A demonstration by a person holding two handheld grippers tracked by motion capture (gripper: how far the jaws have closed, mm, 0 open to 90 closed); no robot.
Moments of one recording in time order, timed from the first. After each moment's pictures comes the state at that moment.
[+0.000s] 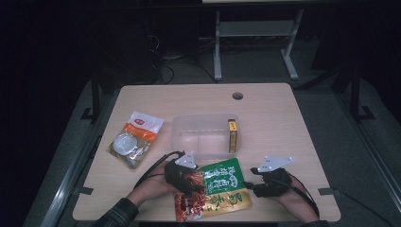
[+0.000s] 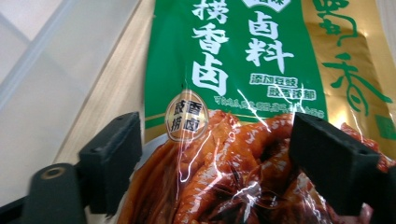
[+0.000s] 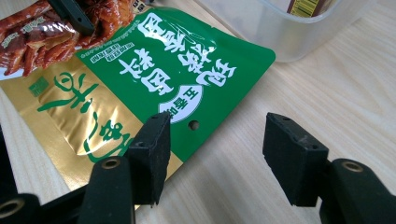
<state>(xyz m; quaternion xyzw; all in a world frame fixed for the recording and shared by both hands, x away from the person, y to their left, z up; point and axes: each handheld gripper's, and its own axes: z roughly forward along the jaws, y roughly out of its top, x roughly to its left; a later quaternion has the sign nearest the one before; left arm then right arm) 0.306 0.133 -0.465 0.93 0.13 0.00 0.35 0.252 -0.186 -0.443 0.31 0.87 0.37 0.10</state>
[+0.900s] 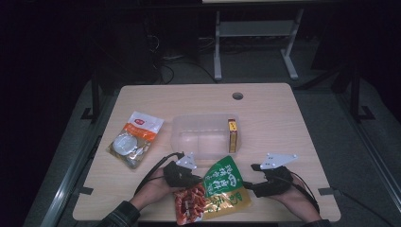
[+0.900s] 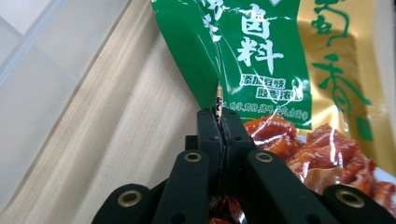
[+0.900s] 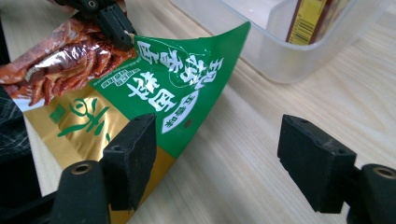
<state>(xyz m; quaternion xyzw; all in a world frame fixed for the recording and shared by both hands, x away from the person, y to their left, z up) 0.293 0.135 -0.451 0.93 0.16 -0.01 0.34 0.254 -0.188 -0.434 0.31 0.86 0.41 0.09</state>
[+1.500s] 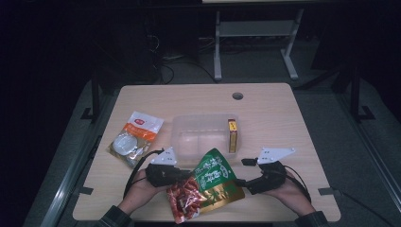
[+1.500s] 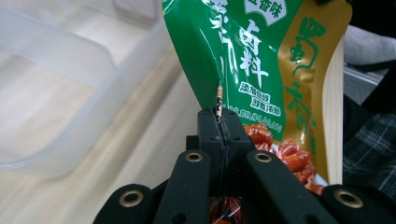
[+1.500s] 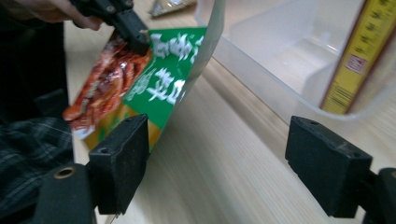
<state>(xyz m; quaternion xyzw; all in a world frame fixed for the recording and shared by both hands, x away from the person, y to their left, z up) 0.280 0.180 -0.416 0.88 0.20 0.03 0.43 0.265 -0.175 -0.420 0.26 0.84 0.48 0.05</state>
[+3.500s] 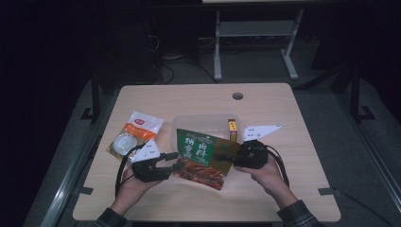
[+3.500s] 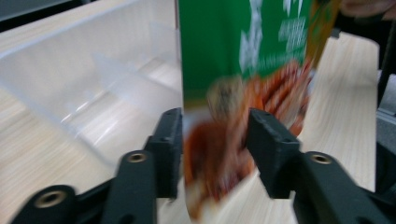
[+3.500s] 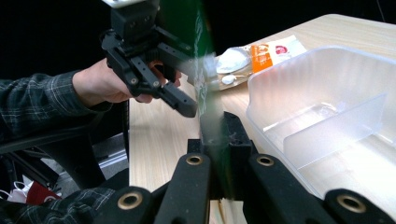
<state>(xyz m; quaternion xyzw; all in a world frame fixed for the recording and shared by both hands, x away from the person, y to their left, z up) 0.277 0.206 -0.397 0.84 0.24 0.12 0.48 0.299 -0.129 -0.371 0.22 0.79 0.57 -0.03</state>
